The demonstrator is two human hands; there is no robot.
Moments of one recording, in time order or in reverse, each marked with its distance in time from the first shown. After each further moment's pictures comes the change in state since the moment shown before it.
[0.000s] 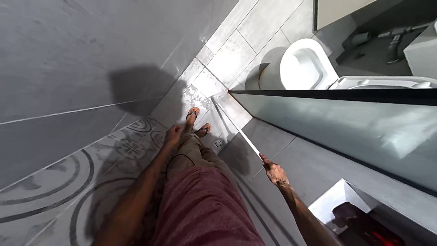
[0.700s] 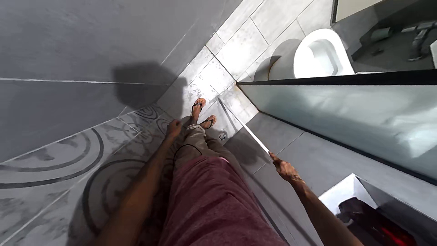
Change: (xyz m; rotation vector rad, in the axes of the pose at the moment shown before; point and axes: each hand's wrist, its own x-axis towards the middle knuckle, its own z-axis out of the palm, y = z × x) left_hand -0.045 -0.038 -0.015 -0.088 -0.005 -0.071; right_hand -0.003 0.043 0.020 -0.108 -0.148 0.006
